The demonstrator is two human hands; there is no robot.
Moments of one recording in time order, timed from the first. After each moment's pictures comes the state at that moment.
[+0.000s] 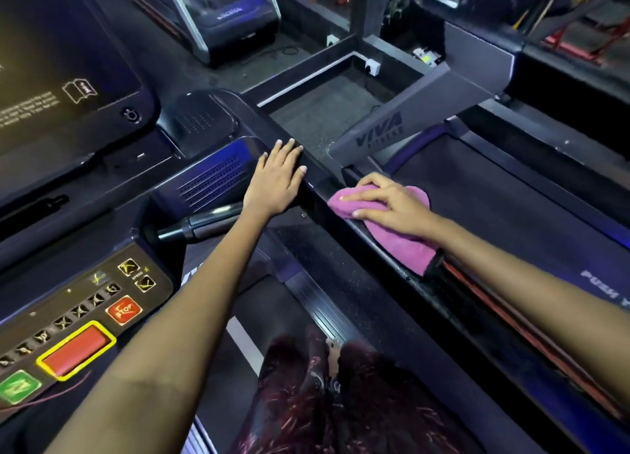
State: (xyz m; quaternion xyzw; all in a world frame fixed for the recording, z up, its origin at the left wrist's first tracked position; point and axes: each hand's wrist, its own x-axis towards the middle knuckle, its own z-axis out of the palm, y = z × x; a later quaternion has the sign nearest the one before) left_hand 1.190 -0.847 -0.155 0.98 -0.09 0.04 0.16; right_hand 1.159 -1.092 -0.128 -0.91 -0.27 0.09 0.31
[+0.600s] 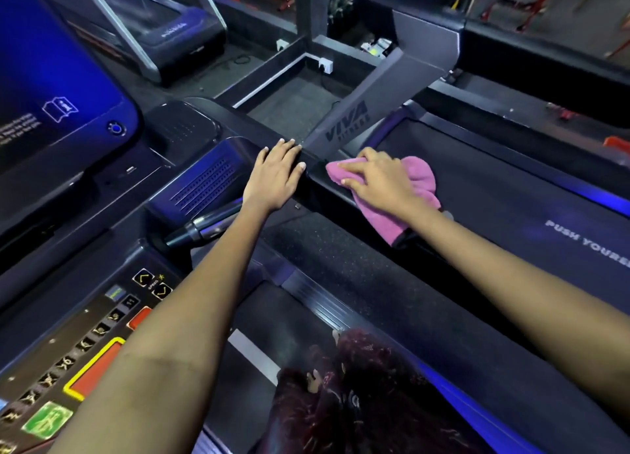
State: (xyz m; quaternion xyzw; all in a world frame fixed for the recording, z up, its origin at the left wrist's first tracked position) left_hand 1.184 -0.841 -0.156 0.97 -0.20 0.06 0.15; right_hand 1.133 -1.052 -0.117 -0.99 -0.08 -0.01 0.11
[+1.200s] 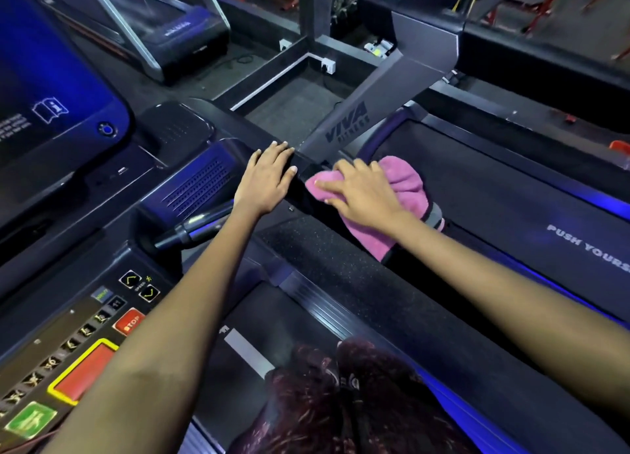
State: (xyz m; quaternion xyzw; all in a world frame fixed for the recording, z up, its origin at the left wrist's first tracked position) left_hand 1.182 -0.842 -0.155 0.97 -0.20 0.07 0.14; right_hand 1.115 -1.039 -0.112 -0.98 -0.19 -0.04 -0.02
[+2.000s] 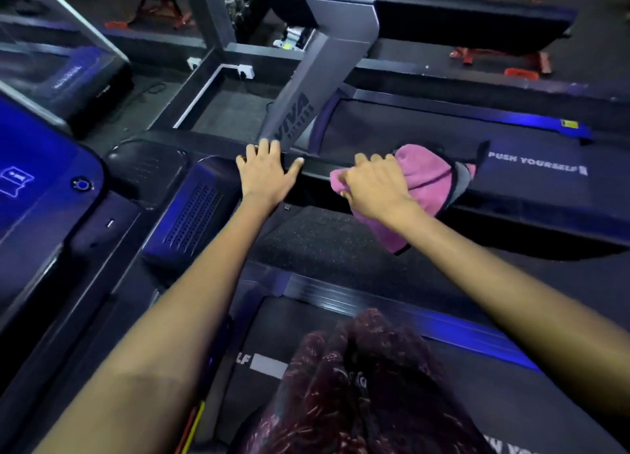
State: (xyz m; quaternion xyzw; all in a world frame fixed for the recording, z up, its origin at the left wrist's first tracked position) left_hand 1.194 -0.850 -0.139 0.97 -0.22 0.06 0.07; right_hand 1.062 -0.987 -0.084 -1.00 0.07 0.02 -0.07
